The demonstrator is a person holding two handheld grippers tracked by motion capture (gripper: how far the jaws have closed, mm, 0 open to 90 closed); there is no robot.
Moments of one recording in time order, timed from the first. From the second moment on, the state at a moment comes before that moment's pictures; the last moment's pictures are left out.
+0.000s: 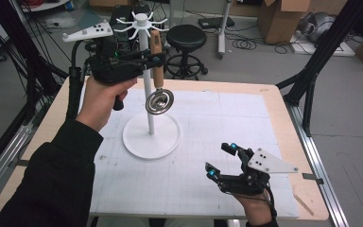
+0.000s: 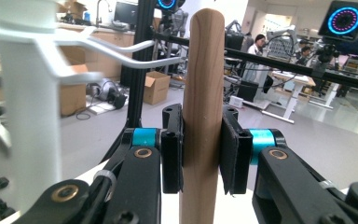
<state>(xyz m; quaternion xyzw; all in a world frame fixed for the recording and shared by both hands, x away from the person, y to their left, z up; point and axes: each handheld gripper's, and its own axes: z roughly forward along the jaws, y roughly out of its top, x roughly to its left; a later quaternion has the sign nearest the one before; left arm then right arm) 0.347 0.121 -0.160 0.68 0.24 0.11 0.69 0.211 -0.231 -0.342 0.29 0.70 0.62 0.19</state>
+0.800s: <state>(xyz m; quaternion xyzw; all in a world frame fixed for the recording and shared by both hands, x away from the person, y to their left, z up) 0.327 0.159 -0.199 0.65 0.26 0.17 0.69 0.210 -0.241 -0.343 0.30 0.70 0.62 0.19</state>
